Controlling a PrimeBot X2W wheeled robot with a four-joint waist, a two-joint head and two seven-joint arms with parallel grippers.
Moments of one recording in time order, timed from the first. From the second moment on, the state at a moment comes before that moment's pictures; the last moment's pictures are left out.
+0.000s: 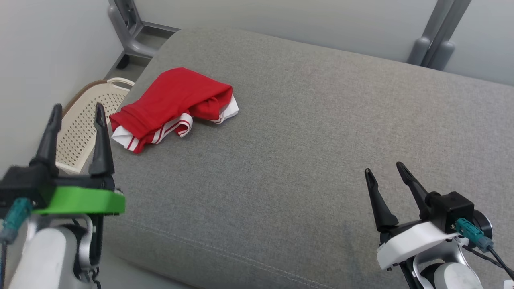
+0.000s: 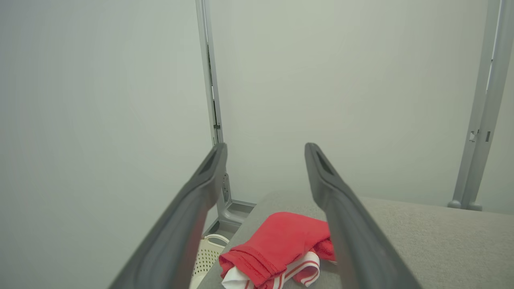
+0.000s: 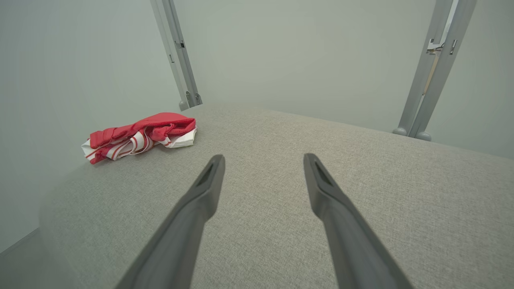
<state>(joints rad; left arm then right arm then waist) -0.21 0.31 -0.15 -0.04 -0.35 0.10 -0.18 0.02 -0.05 0.07 -0.08 0.12 0.13 -0.03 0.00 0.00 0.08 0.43</state>
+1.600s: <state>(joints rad) -0.97 0.44 -0.17 1.04 -0.62 -0.13 -0.02 -0.14 -0.13 0.11 -0.14 0.11 0.13 0.02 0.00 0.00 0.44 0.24</state>
